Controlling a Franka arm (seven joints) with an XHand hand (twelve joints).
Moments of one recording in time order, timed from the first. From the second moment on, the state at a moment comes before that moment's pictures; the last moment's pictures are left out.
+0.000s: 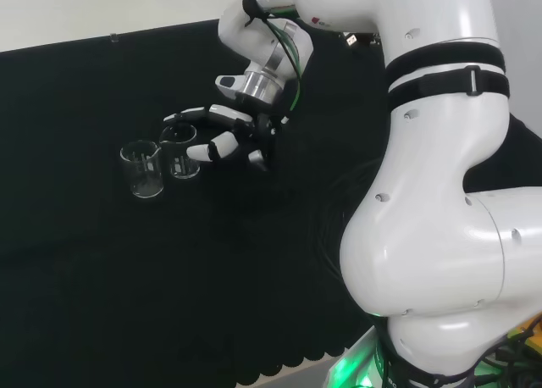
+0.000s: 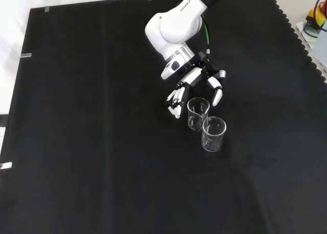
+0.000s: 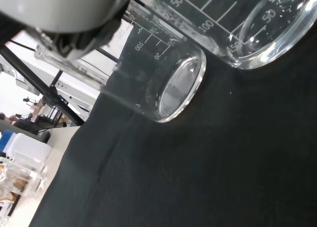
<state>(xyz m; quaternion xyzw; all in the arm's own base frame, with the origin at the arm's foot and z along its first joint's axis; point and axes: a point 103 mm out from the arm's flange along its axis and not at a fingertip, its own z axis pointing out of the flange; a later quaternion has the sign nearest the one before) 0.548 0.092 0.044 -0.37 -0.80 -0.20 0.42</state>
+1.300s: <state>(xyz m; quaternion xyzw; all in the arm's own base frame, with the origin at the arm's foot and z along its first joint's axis) 0.549 0.093 0.030 -0.37 -0.80 -0.22 0.42</state>
